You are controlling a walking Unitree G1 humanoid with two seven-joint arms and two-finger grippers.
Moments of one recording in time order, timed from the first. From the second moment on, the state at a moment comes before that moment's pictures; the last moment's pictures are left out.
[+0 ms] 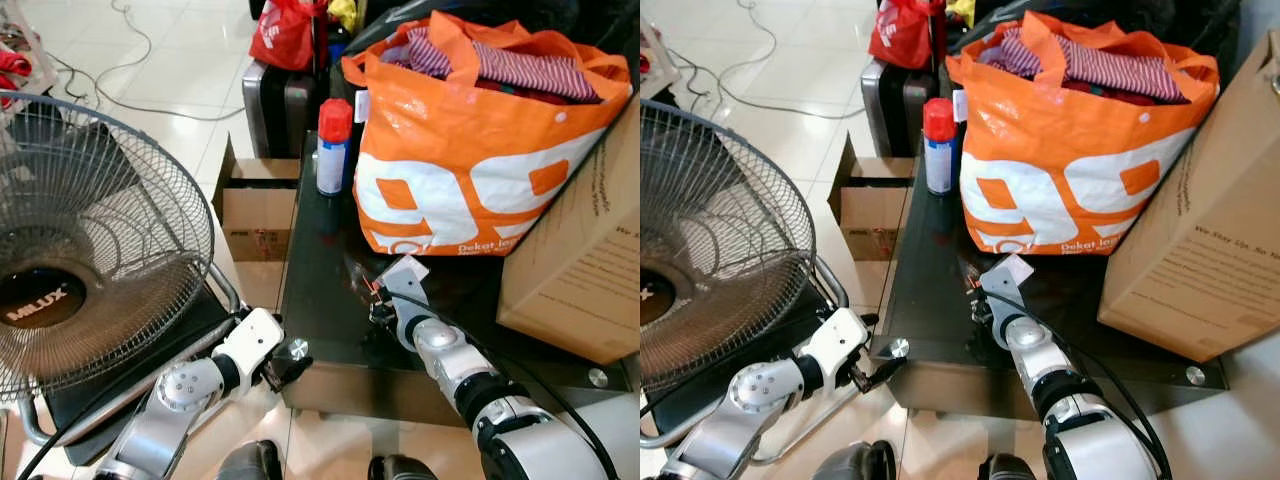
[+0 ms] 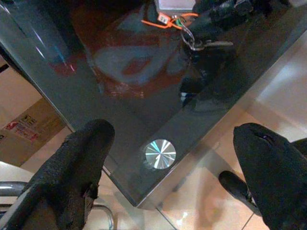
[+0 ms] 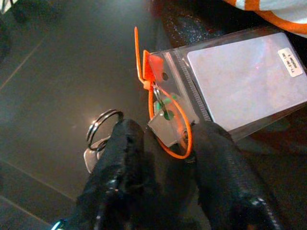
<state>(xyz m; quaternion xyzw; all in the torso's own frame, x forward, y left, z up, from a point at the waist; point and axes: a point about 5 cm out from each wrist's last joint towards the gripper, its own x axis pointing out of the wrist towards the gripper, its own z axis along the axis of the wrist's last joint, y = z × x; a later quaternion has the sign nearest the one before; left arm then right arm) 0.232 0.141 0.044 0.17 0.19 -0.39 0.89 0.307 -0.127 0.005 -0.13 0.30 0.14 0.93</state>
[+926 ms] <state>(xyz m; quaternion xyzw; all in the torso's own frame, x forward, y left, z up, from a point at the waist) 0.247 0.151 0.030 0.17 0.16 -0.38 0.90 0.310 -0.139 0.010 -0.12 0.28 0.15 0.94</state>
